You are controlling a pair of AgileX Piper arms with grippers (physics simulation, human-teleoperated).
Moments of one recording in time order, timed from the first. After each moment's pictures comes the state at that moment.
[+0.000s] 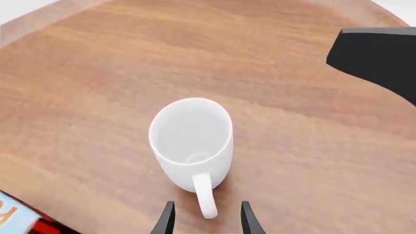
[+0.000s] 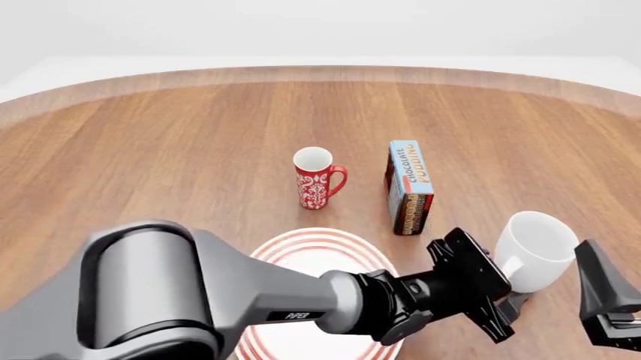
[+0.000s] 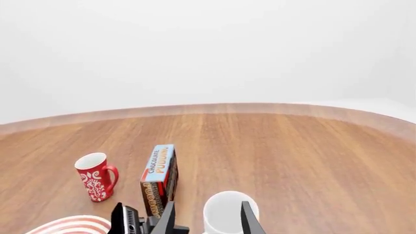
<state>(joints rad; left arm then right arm) -1.14 2.28 -1.42 -0.43 0.09 0.01 0.01 -0.01 -0.03 0.07</state>
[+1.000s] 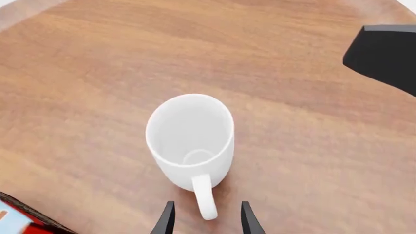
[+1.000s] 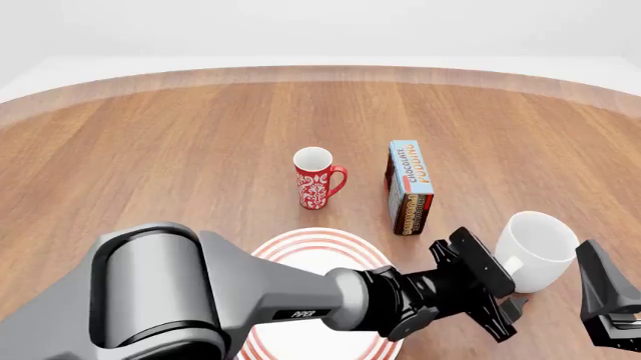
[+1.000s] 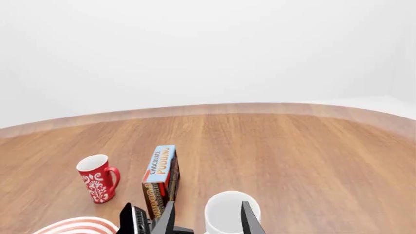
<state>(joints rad) -1.14 2.30 -1.47 -0.35 0.08 0.01 0.00 -0.01 -0.03 0.09</state>
